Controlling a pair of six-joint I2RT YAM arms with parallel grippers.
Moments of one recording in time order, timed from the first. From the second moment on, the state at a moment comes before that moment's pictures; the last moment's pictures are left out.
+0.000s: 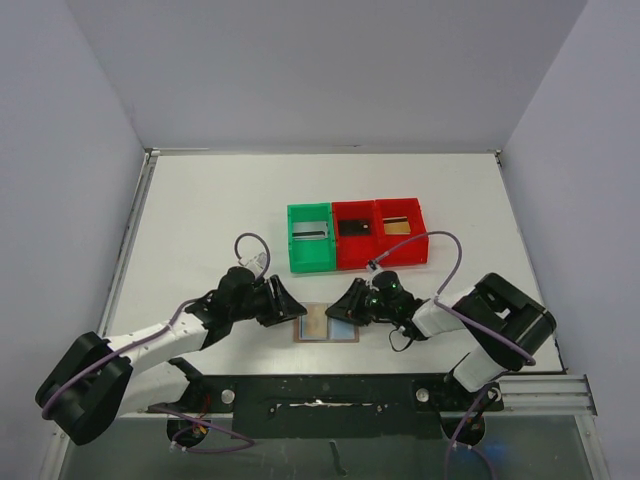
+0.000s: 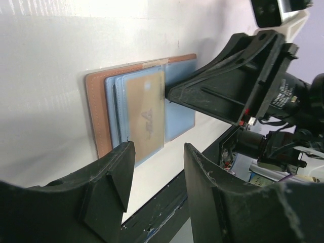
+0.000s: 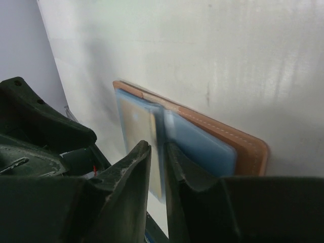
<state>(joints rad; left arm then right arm) -0.66 1.13 0.33 0.18 0.31 -1.04 0.71 1.59 0.32 0.67 -0.32 1.16</state>
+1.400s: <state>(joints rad) -0.66 0.95 0.37 -0.04 0.17 -1.00 0.93 1.55 0.77 -0.18 0.07 0.90</state>
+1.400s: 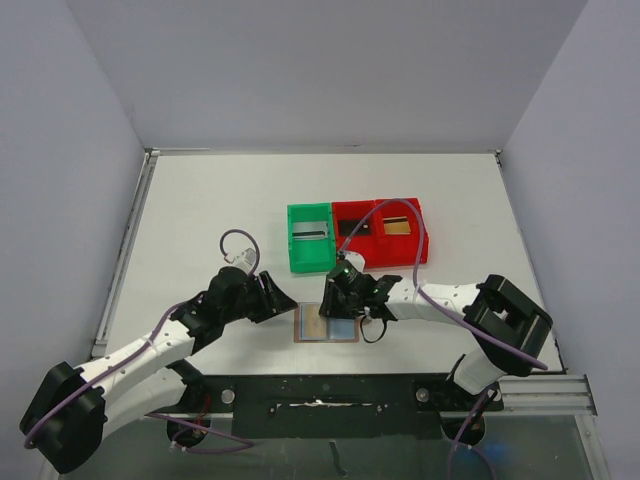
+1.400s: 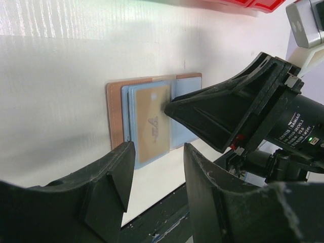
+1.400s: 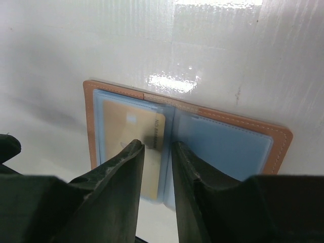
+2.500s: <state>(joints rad) -0.66 0.94 0.37 -0.05 0.17 -1.00 1.04 1.60 0.88 -0.32 0.18 0.93</state>
